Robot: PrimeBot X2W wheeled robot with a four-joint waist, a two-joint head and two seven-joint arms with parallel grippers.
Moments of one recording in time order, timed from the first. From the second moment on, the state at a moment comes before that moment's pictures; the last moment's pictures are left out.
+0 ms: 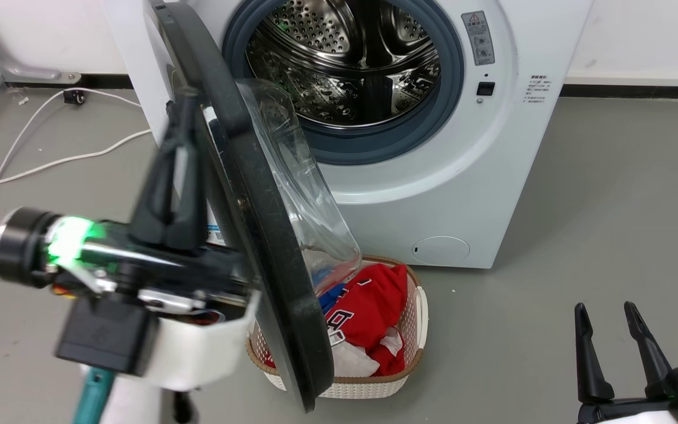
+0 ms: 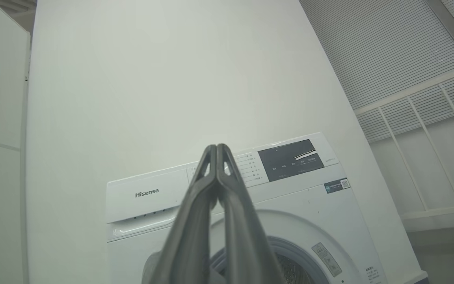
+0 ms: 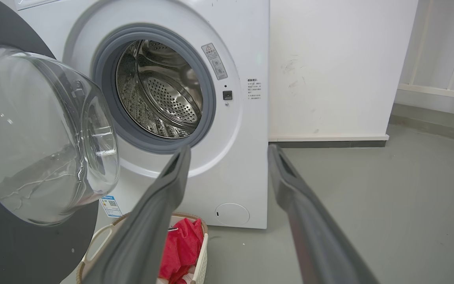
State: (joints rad) left arm -0.27 0.10 -0.13 -0.39 0.05 -0.05 -0.26; right arm 0.16 -0.05 -0.06 -0.04 0.12 0.13 -0.26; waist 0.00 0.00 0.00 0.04
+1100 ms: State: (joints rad) left arm -0.18 0.12 -0.70 -0.25 0.07 -0.12 -0.19; right arm 0.14 -0.05 -0.06 -0.03 0.12 0.13 -0.26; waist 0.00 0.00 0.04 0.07
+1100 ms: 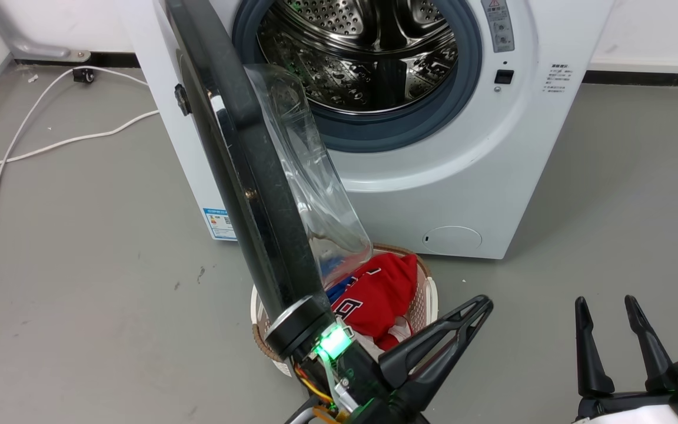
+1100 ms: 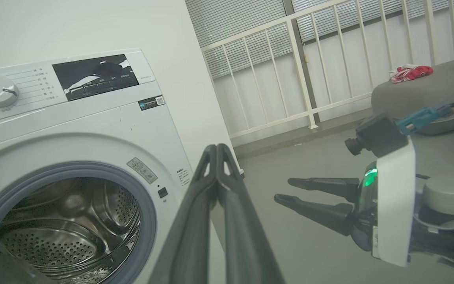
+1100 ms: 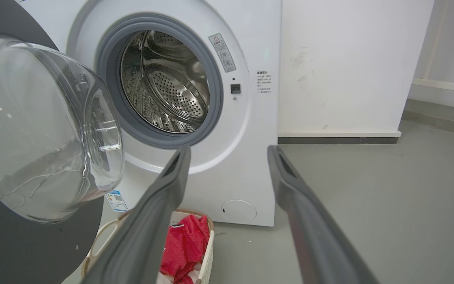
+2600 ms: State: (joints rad) left arm -0.04 0.17 -0.57 0.02 -0.07 0.03 -0.23; right arm 0.12 -0.05 -0.04 0.01 0.11 0.13 -0.26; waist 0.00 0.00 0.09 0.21
